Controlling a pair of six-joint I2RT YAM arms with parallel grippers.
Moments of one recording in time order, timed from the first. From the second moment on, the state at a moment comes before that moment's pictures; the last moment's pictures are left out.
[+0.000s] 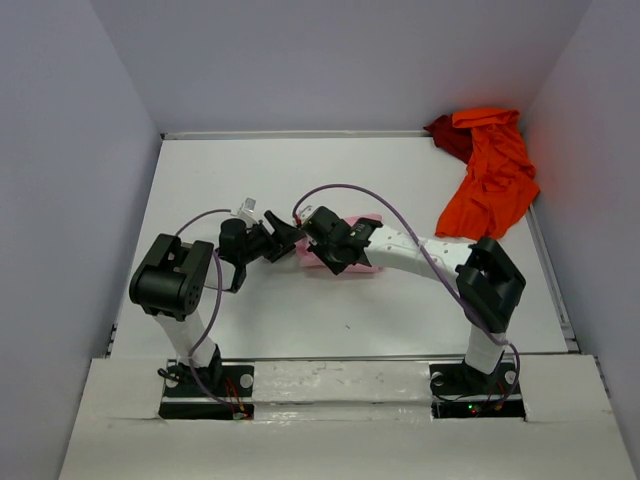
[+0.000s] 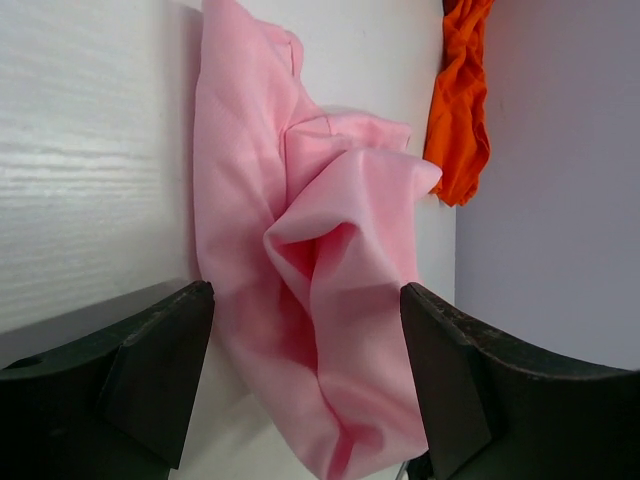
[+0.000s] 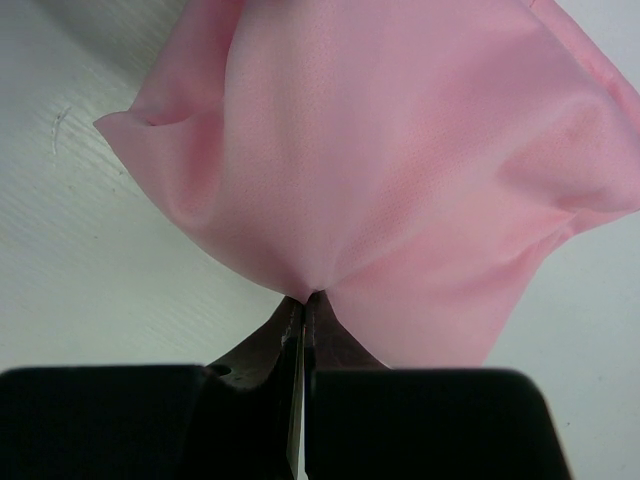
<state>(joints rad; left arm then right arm) -0.24 1.75 0.46 0.94 0.52 -1.03 0.95 1.83 1.39 -0.62 0.27 0.06</state>
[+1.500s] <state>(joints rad) -0.24 1.65 0.58 0.46 0.52 -0.77 0.95 1.83 1.47 -0.65 0.28 0.06</state>
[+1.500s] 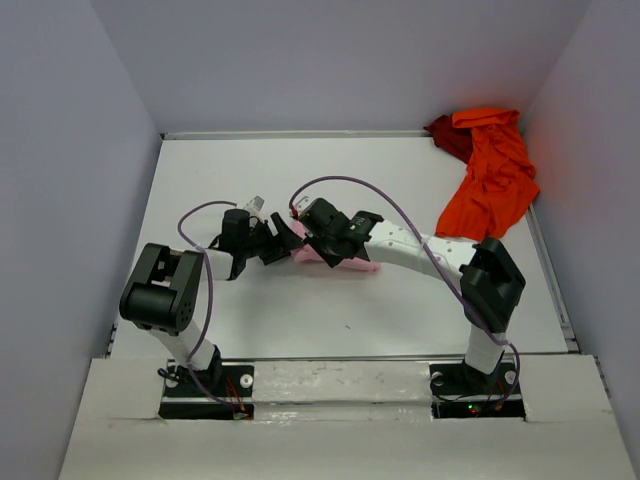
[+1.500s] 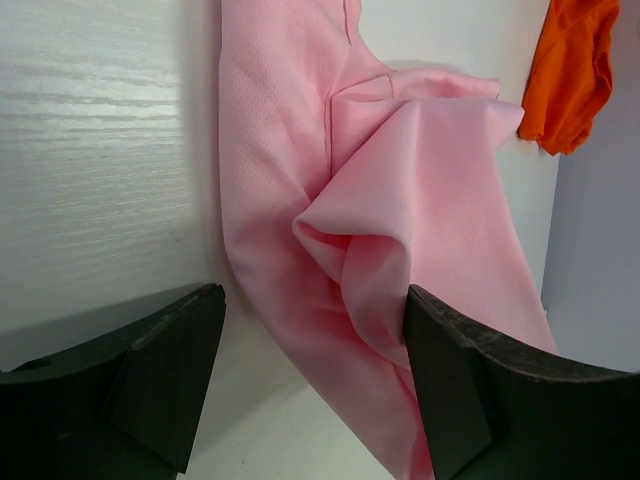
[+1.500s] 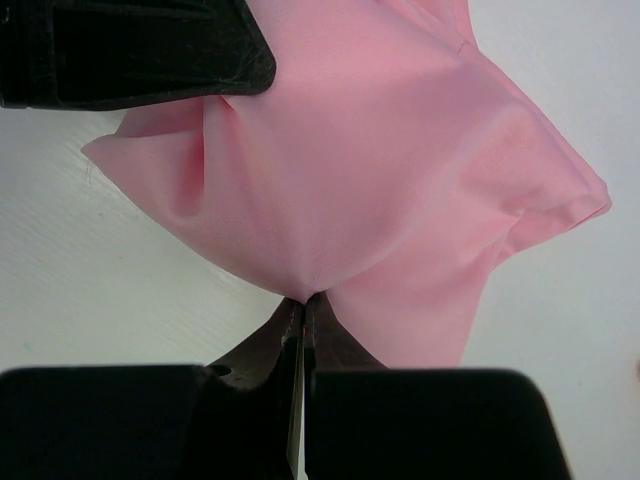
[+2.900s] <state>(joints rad) -0.35 1.79 0.68 0.51 0.51 -0.83 0.95 1.83 1.45 -0.65 0.29 0.05</state>
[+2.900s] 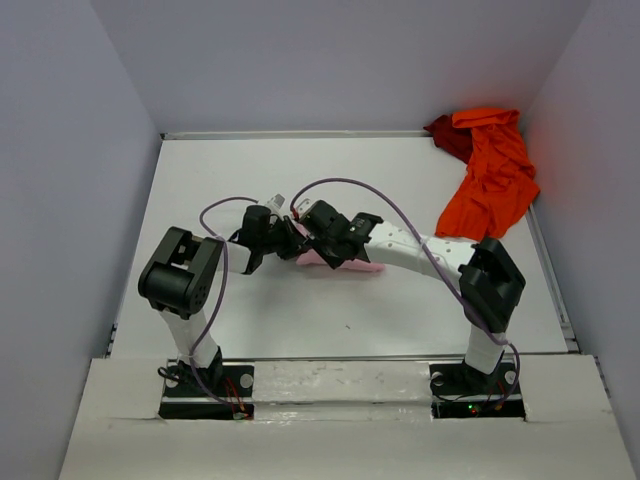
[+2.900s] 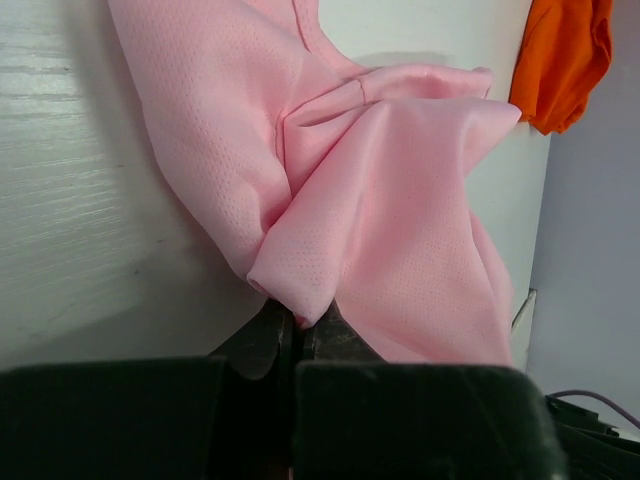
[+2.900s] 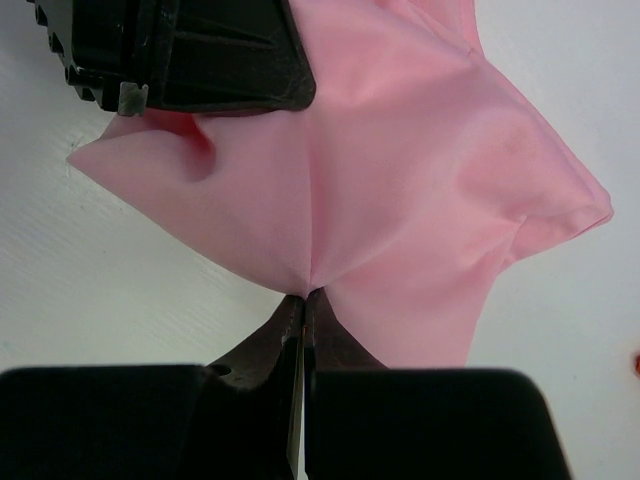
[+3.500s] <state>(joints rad) -0.35 1.84 0.88 0.32 0.42 -0.76 0.96 1.67 1.31 -0.70 0.25 0.26</state>
